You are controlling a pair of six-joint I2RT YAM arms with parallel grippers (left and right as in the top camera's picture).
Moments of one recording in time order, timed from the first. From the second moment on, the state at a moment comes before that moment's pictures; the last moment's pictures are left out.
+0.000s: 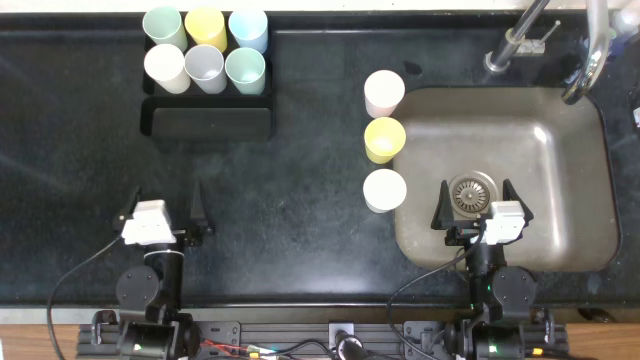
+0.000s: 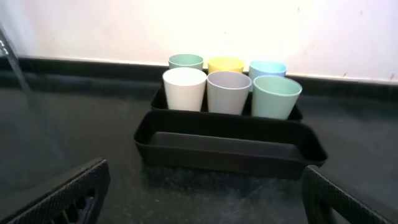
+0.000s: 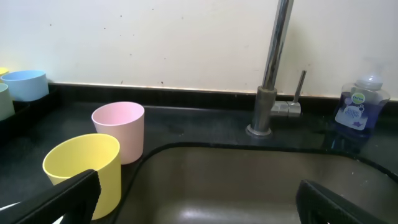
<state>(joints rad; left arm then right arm) -0.08 0.01 0.01 -0.07 -0.14 -0.09 -0.02 0.01 0.03 -0.05 -0.05 -0.01</state>
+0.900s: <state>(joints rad) -0.43 1.67 1.79 -1.15 0.15 -0.29 -0.02 0.01 0.02 -0.05 -0.05 -0.01</state>
